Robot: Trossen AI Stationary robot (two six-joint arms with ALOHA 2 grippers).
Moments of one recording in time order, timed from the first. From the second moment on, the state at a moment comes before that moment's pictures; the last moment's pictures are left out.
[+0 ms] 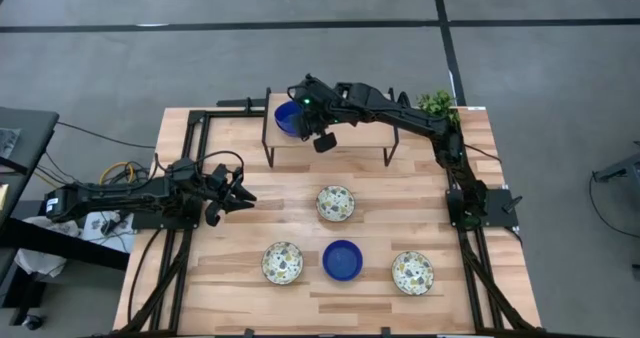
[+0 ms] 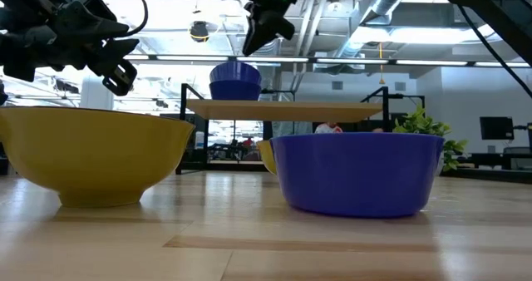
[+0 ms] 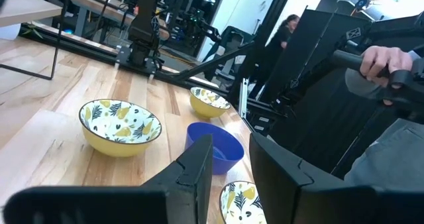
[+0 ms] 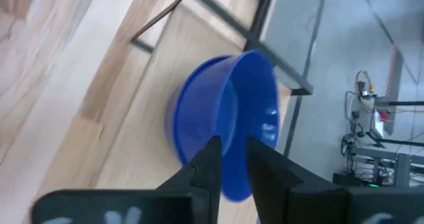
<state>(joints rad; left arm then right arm) 0.21 0.30 0.01 0.47 0.53 -0.37 -0.26 2.15 2.36 -1.06 0.19 -0.91</state>
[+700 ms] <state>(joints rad) 0.21 0.30 0.01 0.47 0.53 -0.37 -0.28 2.16 2.25 -0.96 0.19 -0.83</state>
